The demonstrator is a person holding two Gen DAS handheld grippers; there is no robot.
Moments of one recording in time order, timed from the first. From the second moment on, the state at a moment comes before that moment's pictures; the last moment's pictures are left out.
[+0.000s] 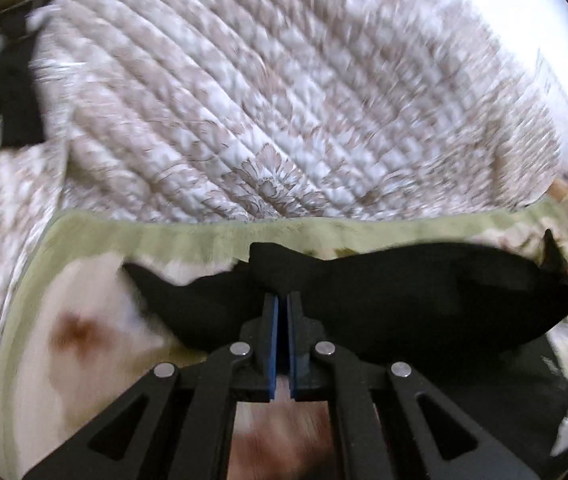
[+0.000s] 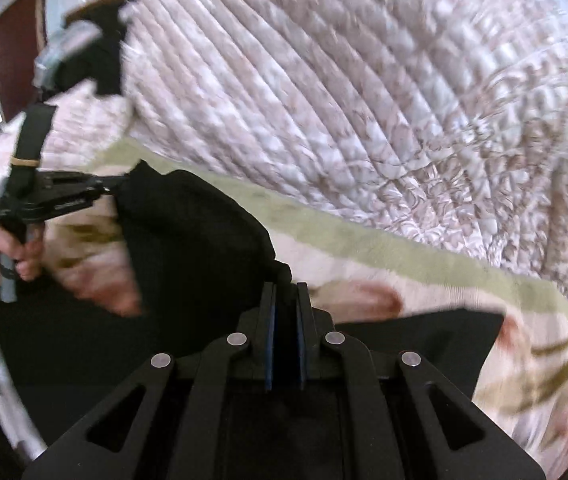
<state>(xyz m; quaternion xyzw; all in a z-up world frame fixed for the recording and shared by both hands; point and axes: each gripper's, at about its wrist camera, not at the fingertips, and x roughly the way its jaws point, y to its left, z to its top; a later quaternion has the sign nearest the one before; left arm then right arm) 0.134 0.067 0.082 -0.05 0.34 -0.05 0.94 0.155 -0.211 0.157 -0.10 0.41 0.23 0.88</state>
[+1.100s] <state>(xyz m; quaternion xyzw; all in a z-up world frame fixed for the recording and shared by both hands) 0.083 0.017 0.009 0.00 0.44 -0.04 0.89 -0.036 -0.332 0.080 0.31 0.48 0.00 0.82</state>
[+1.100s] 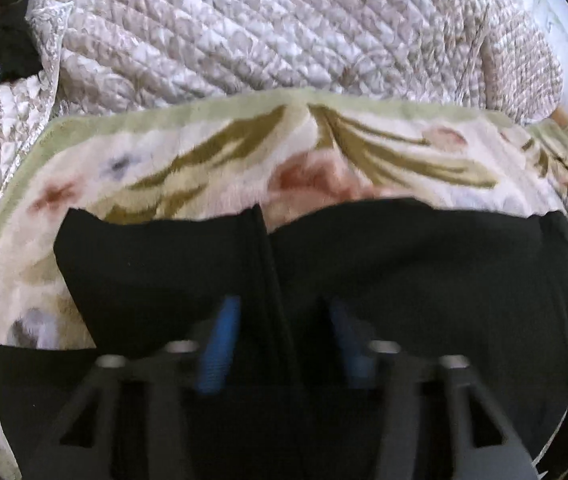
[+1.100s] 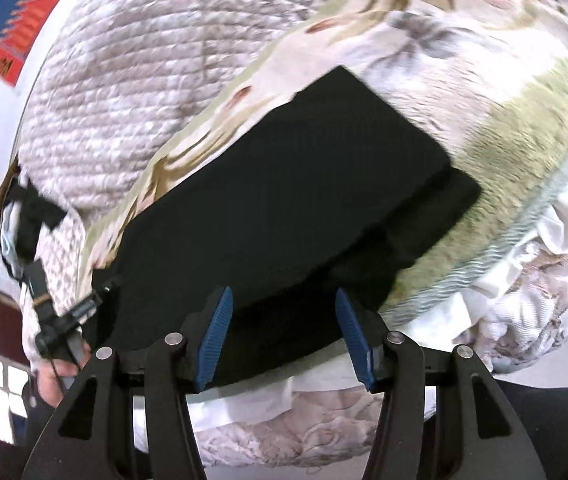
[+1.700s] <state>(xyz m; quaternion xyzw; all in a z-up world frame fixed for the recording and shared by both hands) -0.061 0.151 0.021 -0.22 0.34 0.08 0.91 -0.011 -0.344 0.071 0.34 0.44 -0.04 0.83</state>
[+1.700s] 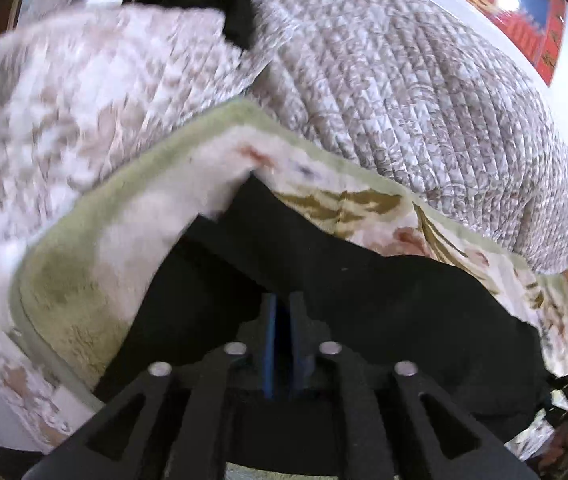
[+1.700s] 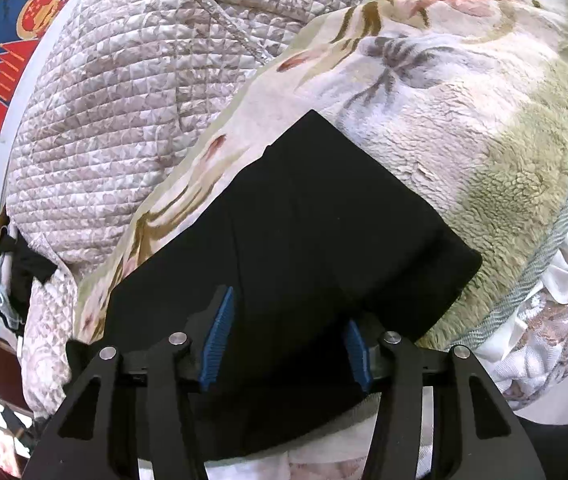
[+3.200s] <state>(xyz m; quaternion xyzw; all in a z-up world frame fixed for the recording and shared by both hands) -0.097 0.171 0.006 -0.21 0.39 0.15 0.88 -0.030 -0.357 0.089 0.31 0.46 -0.11 0.83</state>
